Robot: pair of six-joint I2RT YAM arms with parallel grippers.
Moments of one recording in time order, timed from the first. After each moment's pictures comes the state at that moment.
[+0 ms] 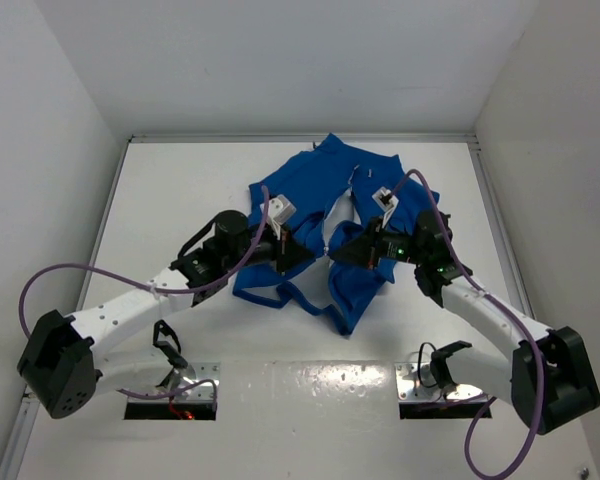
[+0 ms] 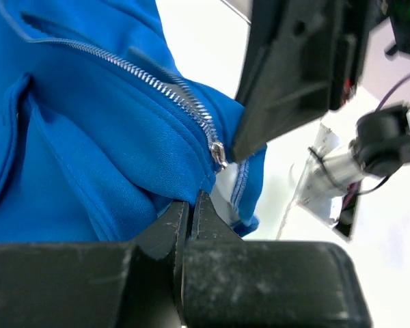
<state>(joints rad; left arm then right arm) -0.71 1.15 0.74 0.19 0.42 -0.31 0.34 1.11 0.49 0.45 -0.87 0.57</state>
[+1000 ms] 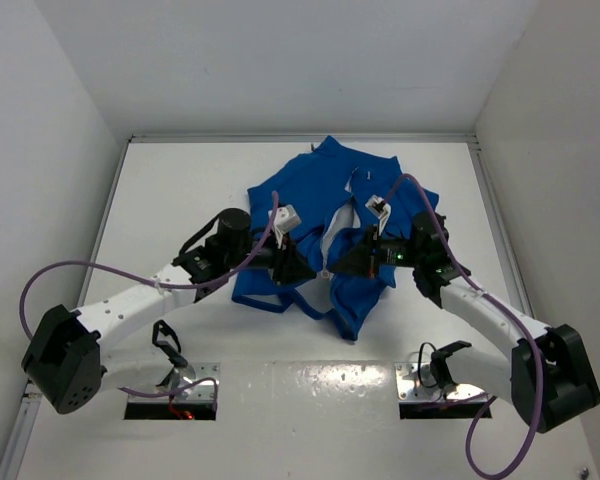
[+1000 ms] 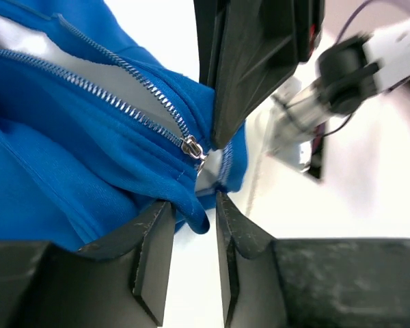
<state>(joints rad) -0.69 1.17 0.75 0.08 0.64 -0.18 0.36 1.12 0.48 0.40 -1.00 0.54</state>
